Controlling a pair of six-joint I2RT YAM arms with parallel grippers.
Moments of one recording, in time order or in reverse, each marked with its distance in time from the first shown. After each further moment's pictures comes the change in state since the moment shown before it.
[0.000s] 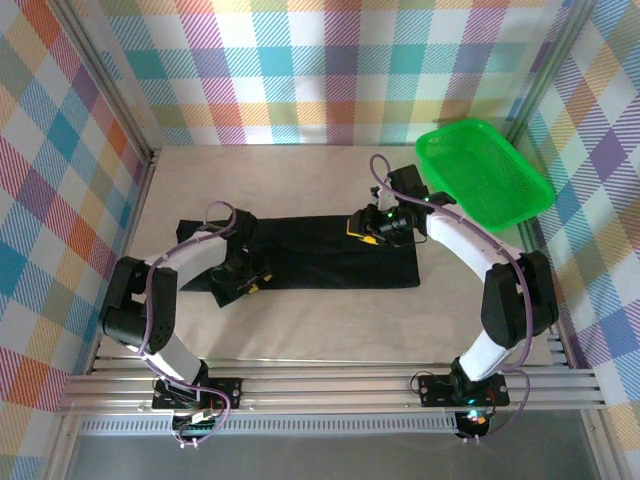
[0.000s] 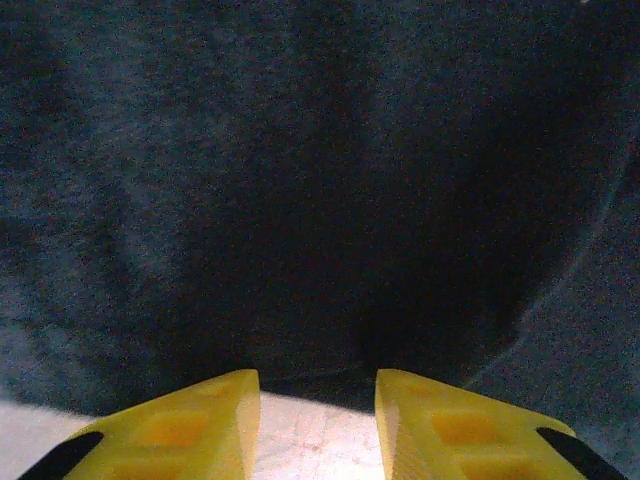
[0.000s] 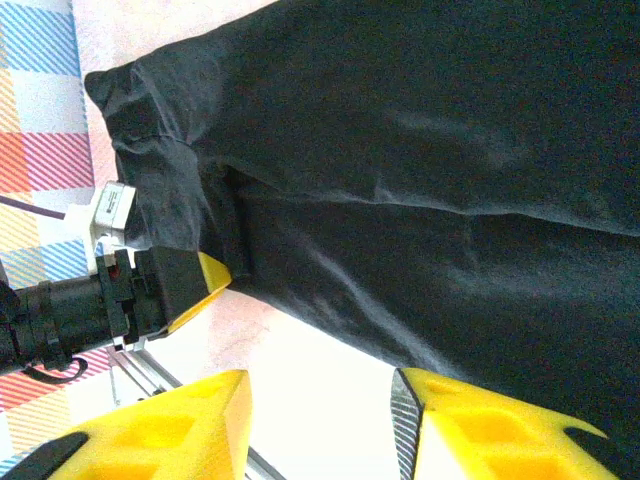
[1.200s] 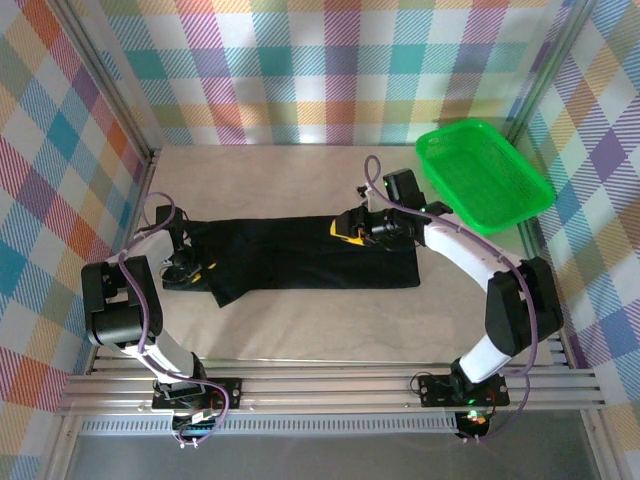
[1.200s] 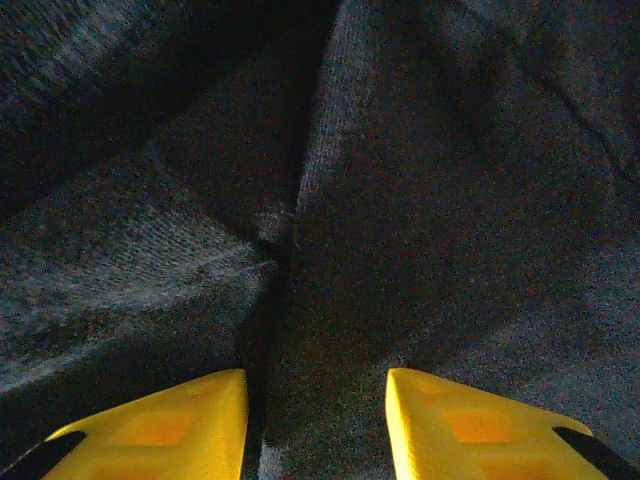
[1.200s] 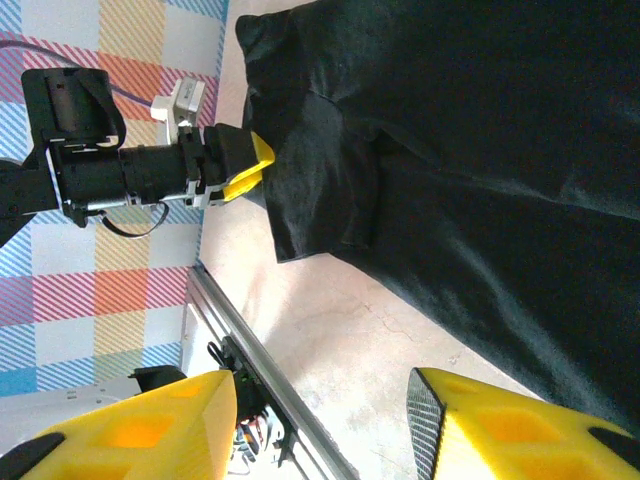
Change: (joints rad) left arm 0.487 0.027 -0.014 0.094 -0.031 0.467; right arm 0.051 -0.036 -0.076 0.204 -0.195 0.008
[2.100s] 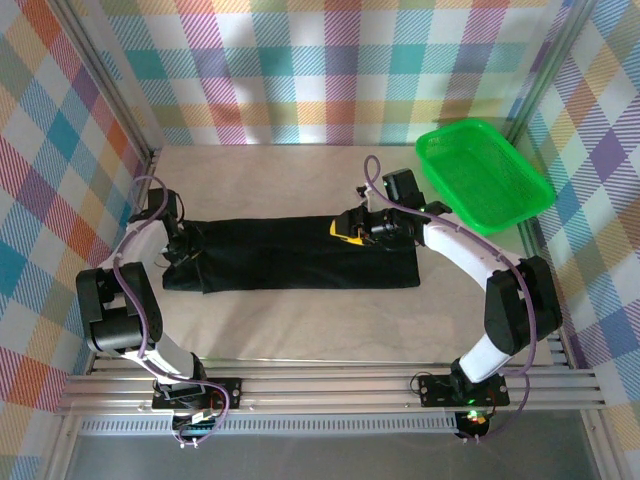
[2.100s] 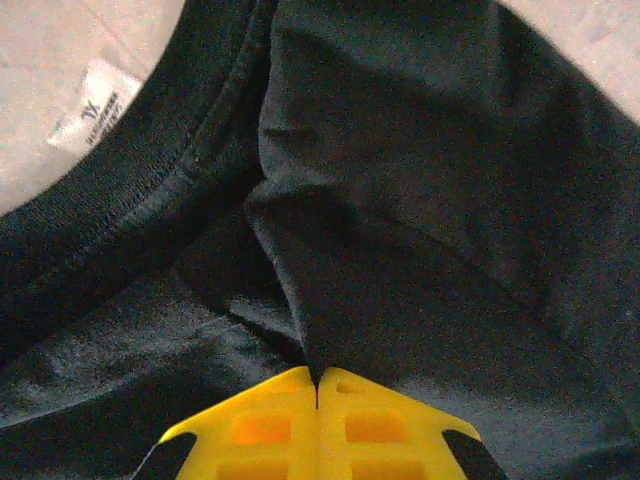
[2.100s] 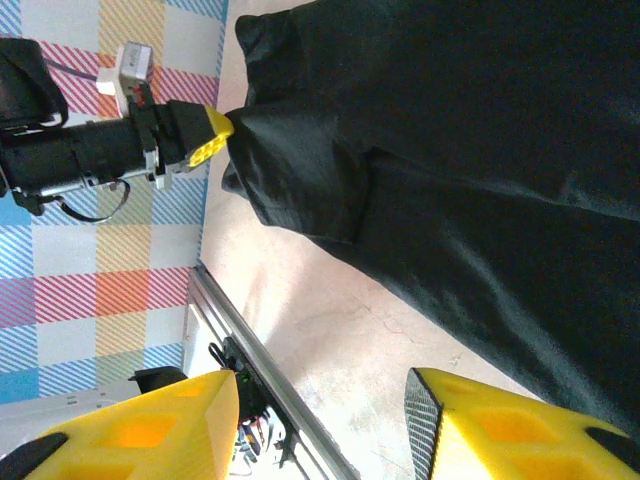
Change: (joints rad) left arm -0.002 -0.038 0.140 -0.056 -0.077 -0.007; right arm 0.000 0.003 0.002 0.002 -0.002 0.003
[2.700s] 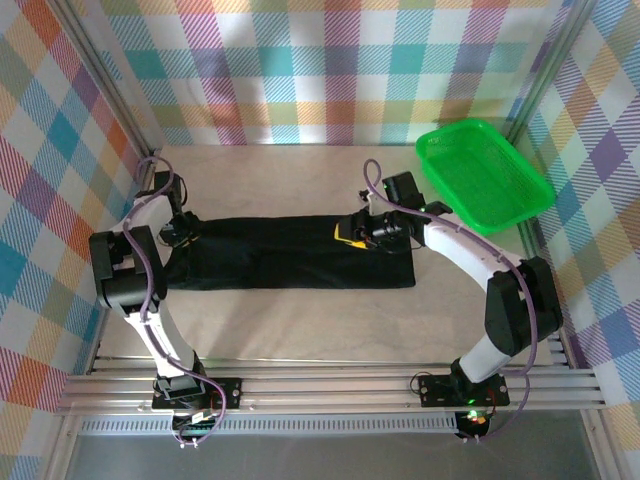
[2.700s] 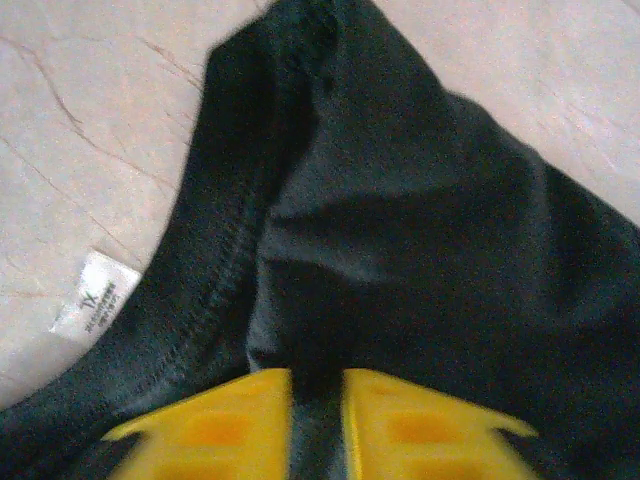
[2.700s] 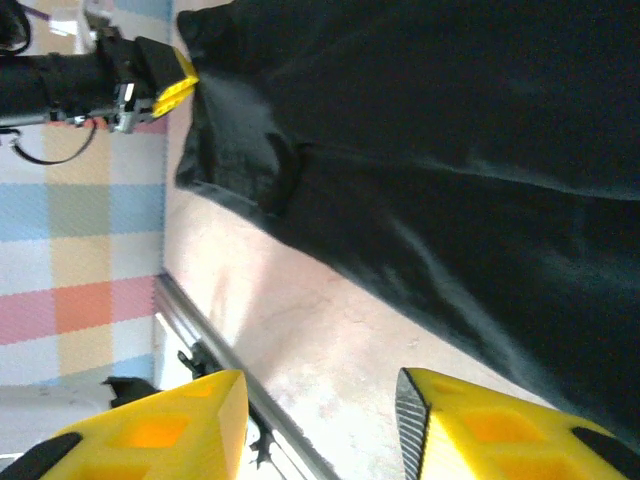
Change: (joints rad) left arm 0.000 0.314 0.282 -0.050 -0.157 0.053; right arm -0.003 -0.010 0.000 -0.089 0.098 -0.020
